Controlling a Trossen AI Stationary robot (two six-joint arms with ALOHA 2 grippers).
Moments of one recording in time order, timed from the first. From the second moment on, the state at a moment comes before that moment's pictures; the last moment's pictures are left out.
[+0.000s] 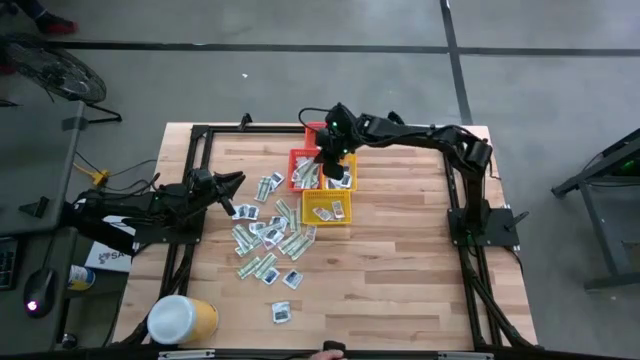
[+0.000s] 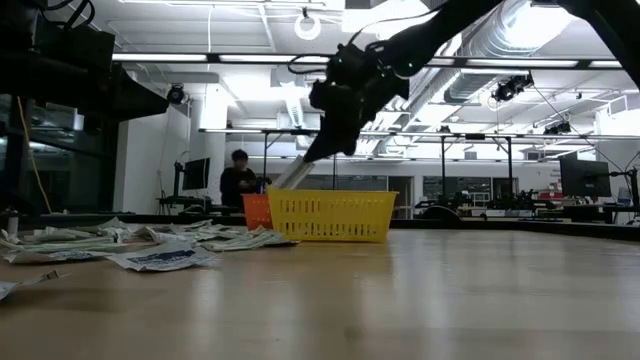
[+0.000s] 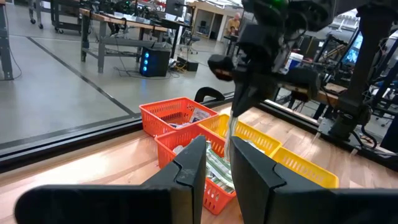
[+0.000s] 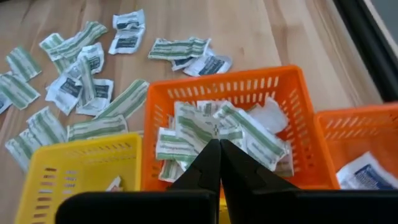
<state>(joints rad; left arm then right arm) -0.09 0.02 0.05 -0.05 -0.72 -0.27 -0.48 1.97 1.50 -0.34 -0.41 -0.19</state>
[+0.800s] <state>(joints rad) -0.09 0.02 0.05 -0.05 -0.72 -0.27 -0.47 1.93 1.37 -0.08 -0.27 0.30</state>
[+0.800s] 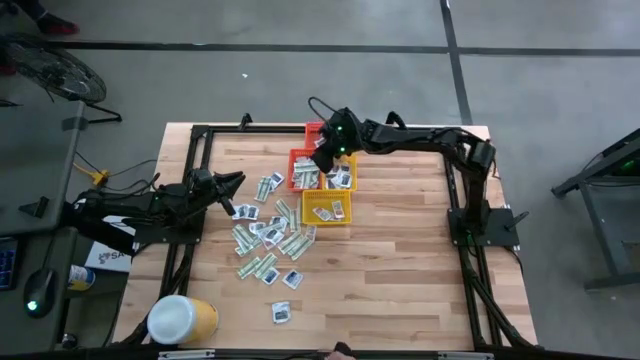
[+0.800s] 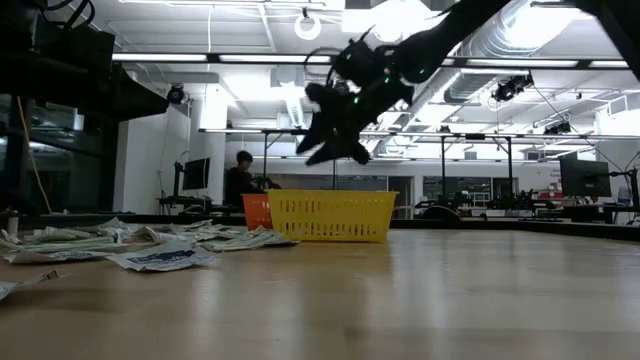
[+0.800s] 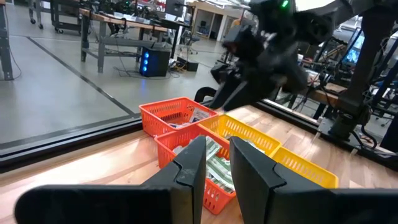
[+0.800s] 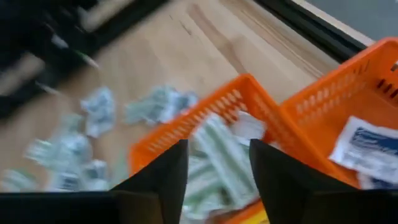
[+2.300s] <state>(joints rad) -0.09 0.02 0.05 -0.05 -0.72 -0.27 -0.03 0.40 0.03 0.25 0.00 0.28</state>
